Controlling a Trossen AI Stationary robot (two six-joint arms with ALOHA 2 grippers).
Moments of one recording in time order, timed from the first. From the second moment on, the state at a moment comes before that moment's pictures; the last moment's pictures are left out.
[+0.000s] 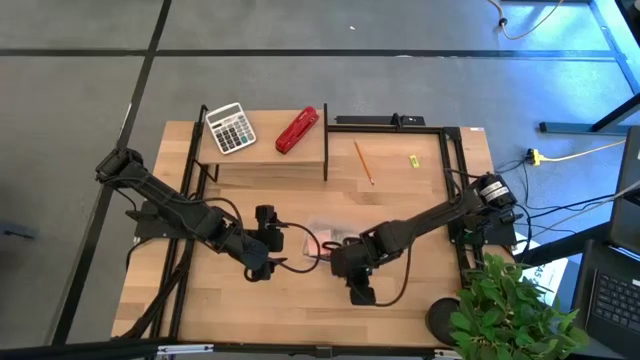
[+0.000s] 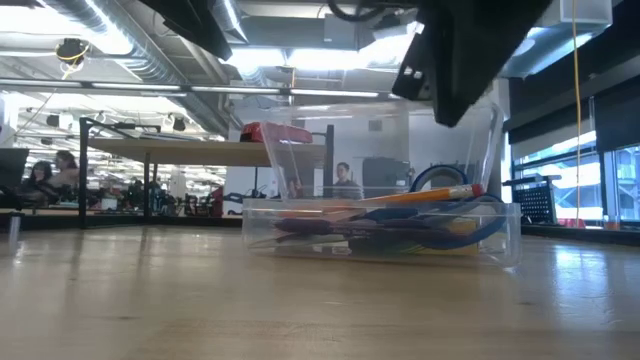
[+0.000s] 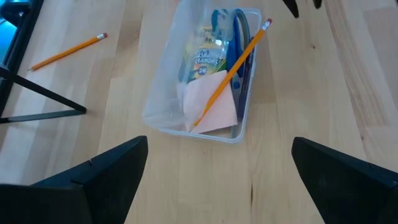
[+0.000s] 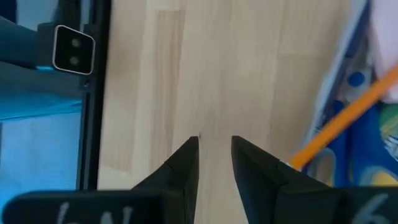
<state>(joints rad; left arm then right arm) -0.50 1.38 1.09 -0.64 -0.50 -0.30 0.38 1.86 1.39 -0.65 -0.20 0.36</state>
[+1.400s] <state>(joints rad) -0.51 1.38 1.09 -0.65 -0.50 -0.30 0.57 1.85 1.45 -0.71 0.09 0.63</state>
